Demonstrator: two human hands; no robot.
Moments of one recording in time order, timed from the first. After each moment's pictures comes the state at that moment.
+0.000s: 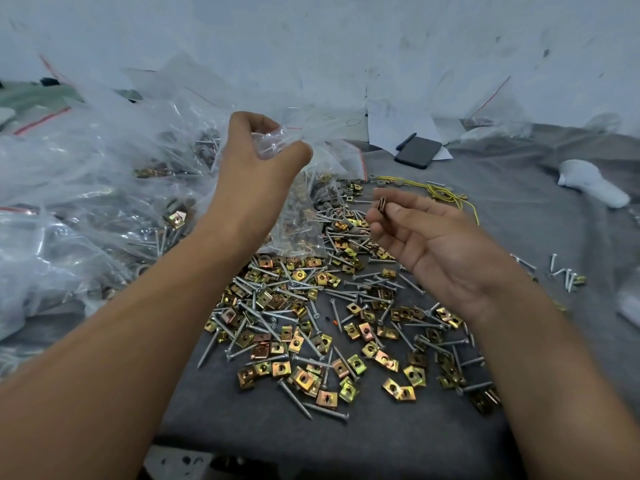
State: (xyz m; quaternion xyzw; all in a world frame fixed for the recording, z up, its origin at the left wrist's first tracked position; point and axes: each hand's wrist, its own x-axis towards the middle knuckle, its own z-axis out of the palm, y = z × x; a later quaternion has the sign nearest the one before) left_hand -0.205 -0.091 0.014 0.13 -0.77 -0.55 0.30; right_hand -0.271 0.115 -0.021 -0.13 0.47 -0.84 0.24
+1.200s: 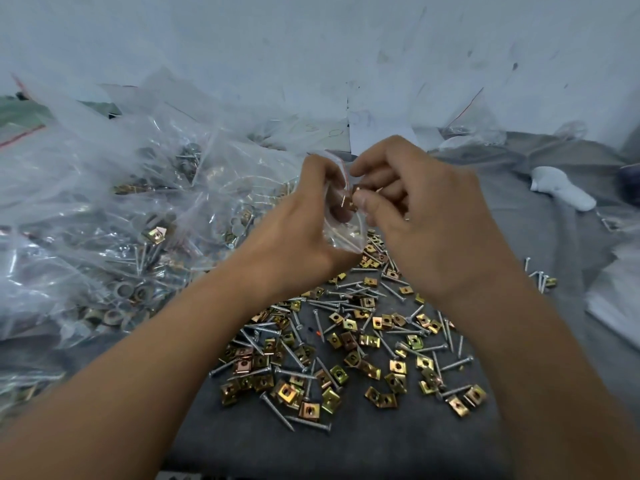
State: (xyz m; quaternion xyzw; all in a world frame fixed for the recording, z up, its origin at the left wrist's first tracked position) left_hand -0.200 -0.051 -0.001 -0.10 -0.90 -0.37 0.23; right_hand -0.234 0.117 0.035 -0.35 0.82 -0.40 -0.20
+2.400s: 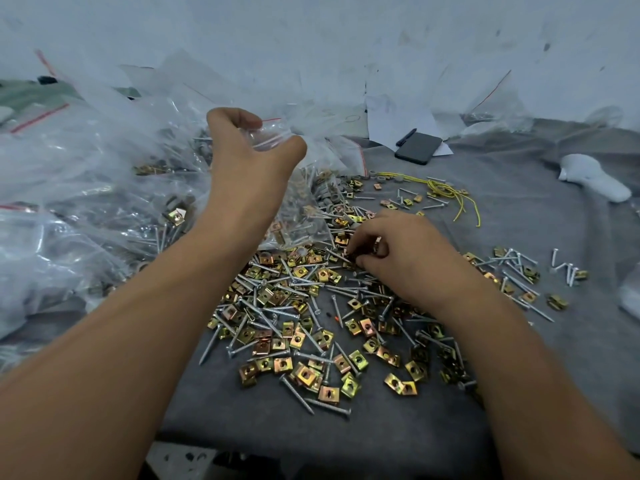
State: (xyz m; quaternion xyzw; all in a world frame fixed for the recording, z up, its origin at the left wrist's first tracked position) left_hand -0.215 -0.093 0.008 0.13 -0.71 -0.59 0.37; right_hand -0.274 0.102 -0.033 -0.34 0.91 -0.22 -0.03
